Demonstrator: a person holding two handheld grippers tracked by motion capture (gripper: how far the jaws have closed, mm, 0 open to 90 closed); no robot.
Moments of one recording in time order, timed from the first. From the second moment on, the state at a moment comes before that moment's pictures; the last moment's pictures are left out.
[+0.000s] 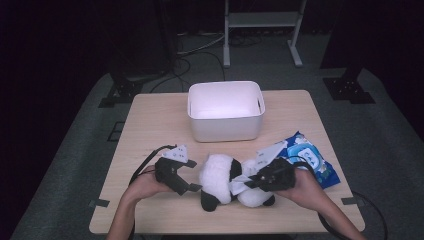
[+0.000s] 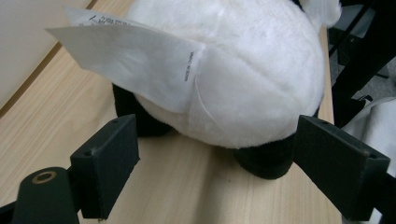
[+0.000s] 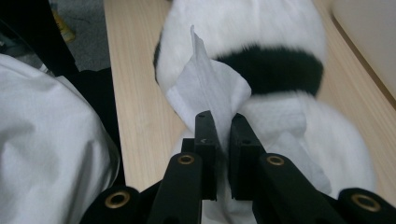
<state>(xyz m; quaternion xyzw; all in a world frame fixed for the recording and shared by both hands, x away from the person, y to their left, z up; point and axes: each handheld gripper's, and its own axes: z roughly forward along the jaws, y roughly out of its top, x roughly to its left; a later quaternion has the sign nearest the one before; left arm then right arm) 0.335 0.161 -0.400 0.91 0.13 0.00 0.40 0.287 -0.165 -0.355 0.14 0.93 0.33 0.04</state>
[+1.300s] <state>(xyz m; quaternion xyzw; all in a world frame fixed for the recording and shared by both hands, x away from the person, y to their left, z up) 0.342 0.222 -0.409 0.89 0.21 0.04 0.40 0.315 -0.052 -0.344 0.06 0.96 0.29 0.03</state>
